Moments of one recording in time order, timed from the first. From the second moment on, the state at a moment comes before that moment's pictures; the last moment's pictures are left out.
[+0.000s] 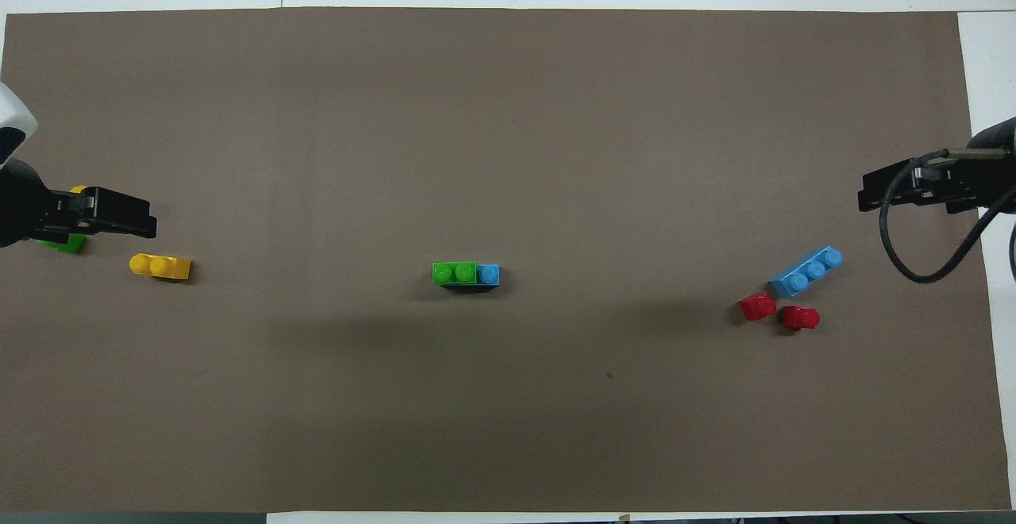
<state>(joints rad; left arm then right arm) -0.17 -0.07 0.10 -1.71 -0.03 1.59 -0.04 -0.03 -0.01 0.02 -1.67 0.02 1.61 0.03</state>
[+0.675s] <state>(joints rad) -0.17 -0.07 0.10 -1.71 -0.03 1.59 -0.04 -0.03 0.00 0.03 -1.67 0.05 1.61 0.23</state>
